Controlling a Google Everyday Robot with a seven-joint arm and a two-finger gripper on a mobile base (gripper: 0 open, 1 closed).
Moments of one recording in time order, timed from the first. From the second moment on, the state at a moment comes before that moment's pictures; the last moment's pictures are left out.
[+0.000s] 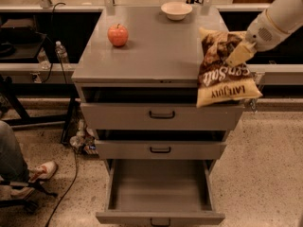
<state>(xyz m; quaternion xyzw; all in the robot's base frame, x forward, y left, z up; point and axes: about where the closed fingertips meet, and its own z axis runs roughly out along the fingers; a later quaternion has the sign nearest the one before) 0.635 -0.243 0.899 -0.42 0.87 0.10 0.23</state>
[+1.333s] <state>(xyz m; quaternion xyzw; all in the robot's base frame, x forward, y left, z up) 0.501 -0.215 0.798 -0.49 0.85 0.18 0.10</state>
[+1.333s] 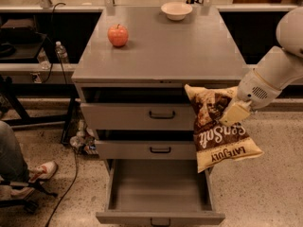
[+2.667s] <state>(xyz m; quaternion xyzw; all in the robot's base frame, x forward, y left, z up) 0.450 -0.208 0.559 -0.38 0.88 0.29 0.08</state>
